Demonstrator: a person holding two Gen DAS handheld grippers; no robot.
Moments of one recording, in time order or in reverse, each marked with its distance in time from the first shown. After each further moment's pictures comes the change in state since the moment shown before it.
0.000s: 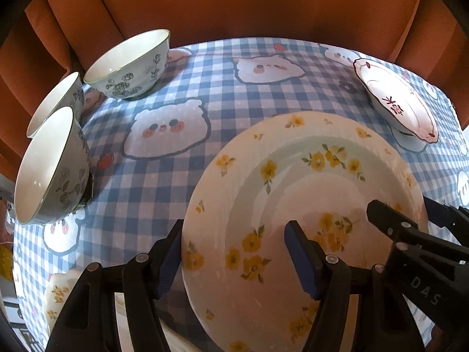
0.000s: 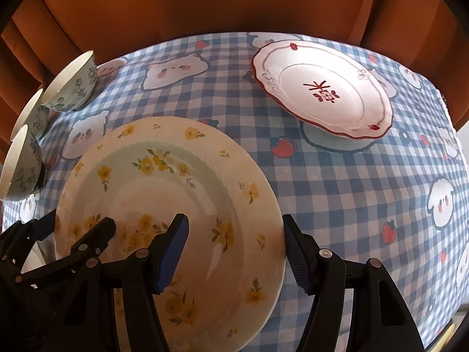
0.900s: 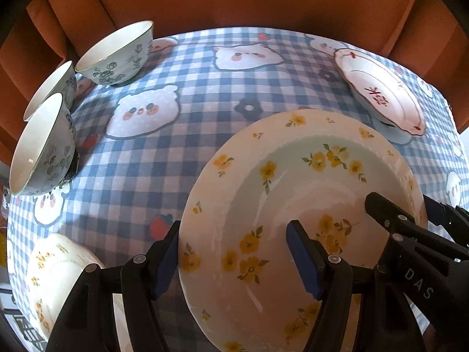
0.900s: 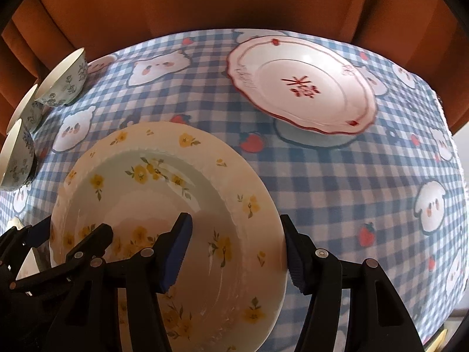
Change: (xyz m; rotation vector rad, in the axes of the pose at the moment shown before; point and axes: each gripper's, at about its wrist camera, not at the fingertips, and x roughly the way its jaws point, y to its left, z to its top) left arm -0.012 -0.037 -0.009 -0.040 0.056 -0.027; right arm -0.012 -0.032 -0.006 -0.020 0.000 -0.028
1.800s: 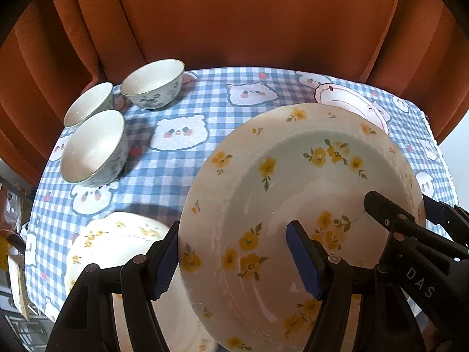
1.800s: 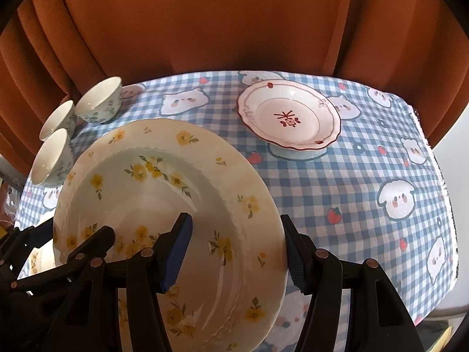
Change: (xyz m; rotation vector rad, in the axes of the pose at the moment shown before) left arm -0.088 0.025 -0.038 0.006 -0.124 -0.021; right arm -0.100 0.025 -0.030 -0.005 -0.136 0.003
